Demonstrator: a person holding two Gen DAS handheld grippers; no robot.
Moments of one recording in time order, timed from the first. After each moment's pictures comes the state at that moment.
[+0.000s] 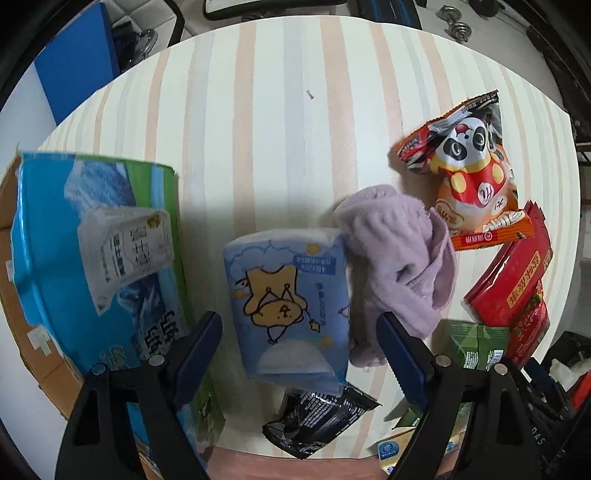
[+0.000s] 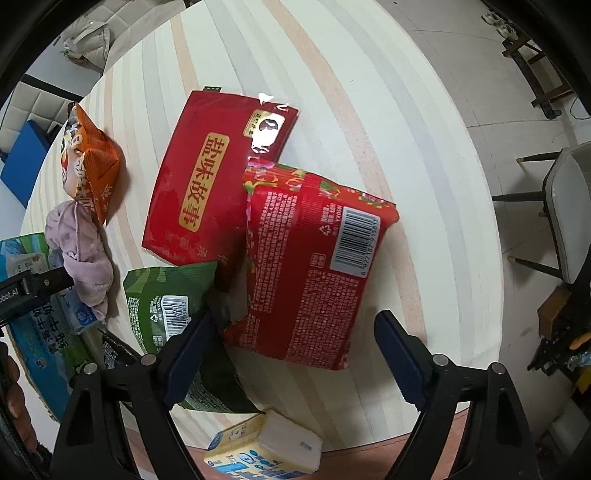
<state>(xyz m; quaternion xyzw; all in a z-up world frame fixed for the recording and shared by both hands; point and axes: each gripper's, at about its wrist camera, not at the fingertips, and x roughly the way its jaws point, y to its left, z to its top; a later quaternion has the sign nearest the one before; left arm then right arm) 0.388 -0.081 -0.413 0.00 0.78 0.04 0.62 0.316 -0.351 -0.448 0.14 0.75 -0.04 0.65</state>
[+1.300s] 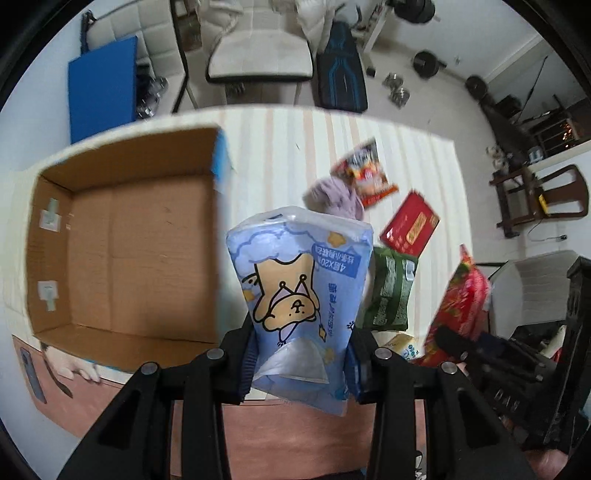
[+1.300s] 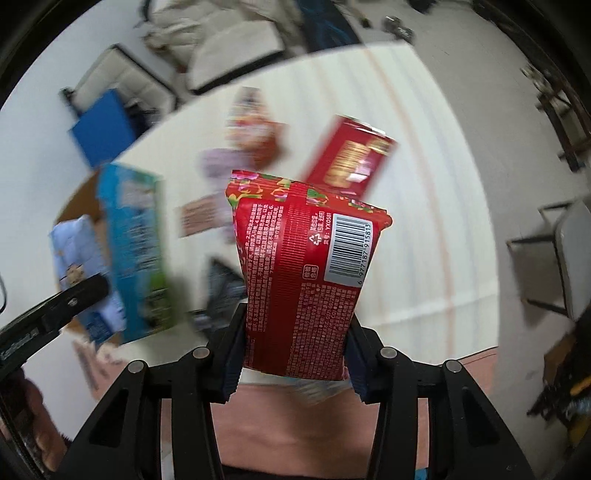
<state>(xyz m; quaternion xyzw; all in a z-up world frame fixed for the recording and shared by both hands) 0.191 0.010 -0.270 -0.08 0.67 -0.04 0.74 0.222 -0.295 -0.296 0.11 0.69 0.07 0.71</state>
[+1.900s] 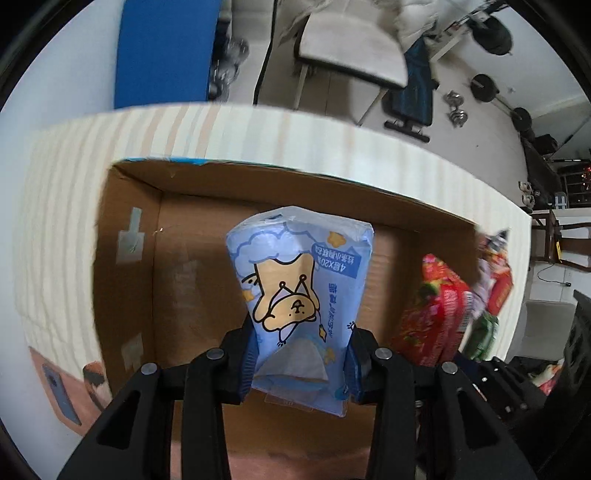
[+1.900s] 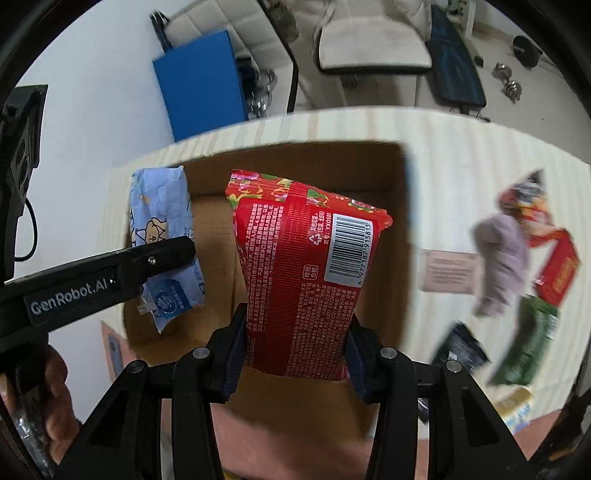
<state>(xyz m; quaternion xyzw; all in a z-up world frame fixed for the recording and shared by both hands) 0.327 0.231 -0.326 -0.15 0.72 0.01 0.67 0.315 0.041 -0.315 0.04 0.70 0.17 0.69</state>
